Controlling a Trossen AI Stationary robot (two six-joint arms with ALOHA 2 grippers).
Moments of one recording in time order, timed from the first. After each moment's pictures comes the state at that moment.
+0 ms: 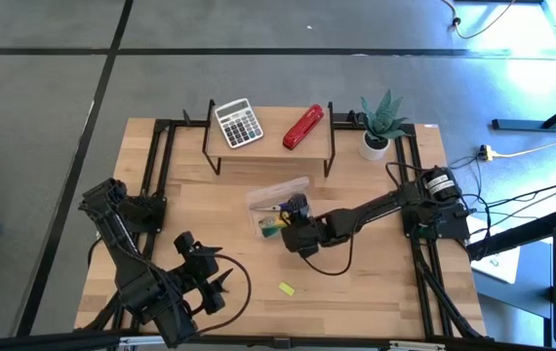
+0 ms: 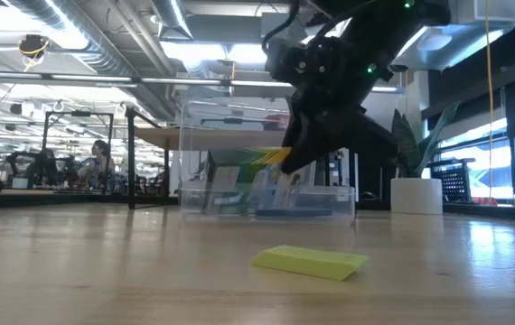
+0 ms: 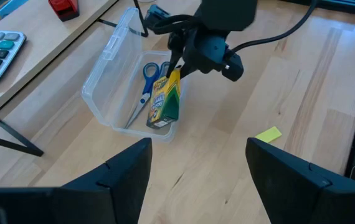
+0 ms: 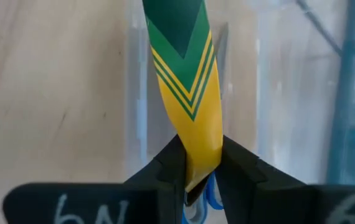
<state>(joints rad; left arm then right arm) -0.89 1.80 1.87 -1.57 -0.90 -1.42 0.29 1.90 1.22 -0.40 0.58 -0.26</state>
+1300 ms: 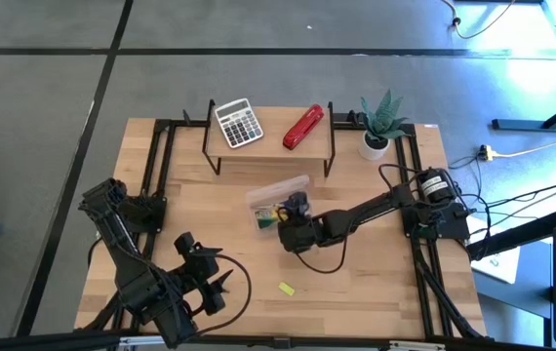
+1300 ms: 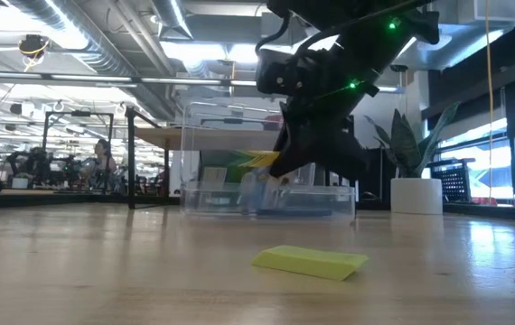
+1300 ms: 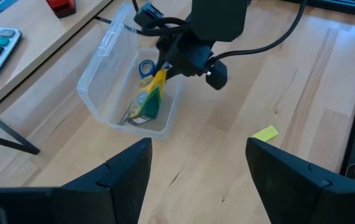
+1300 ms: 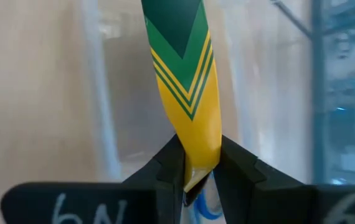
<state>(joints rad) -0.89 1.80 1.87 -1.56 -0.89 -1.42 0.27 1.94 1.22 -0.33 0.69 -0.19</state>
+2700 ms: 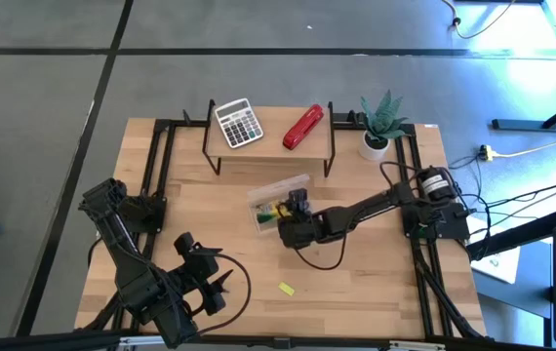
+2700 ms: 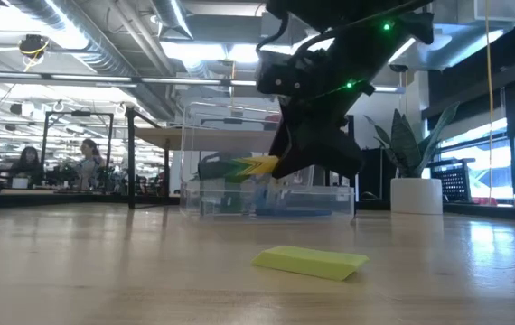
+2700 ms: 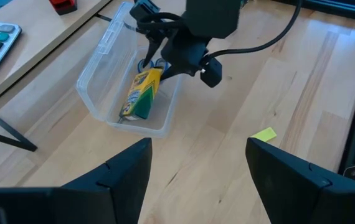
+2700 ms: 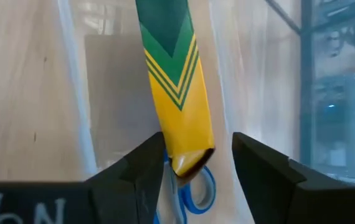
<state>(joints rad) -0.89 1.80 1.87 -1.56 -0.89 -1.44 0.25 1.93 1.22 -0.34 0.70 -0.22</state>
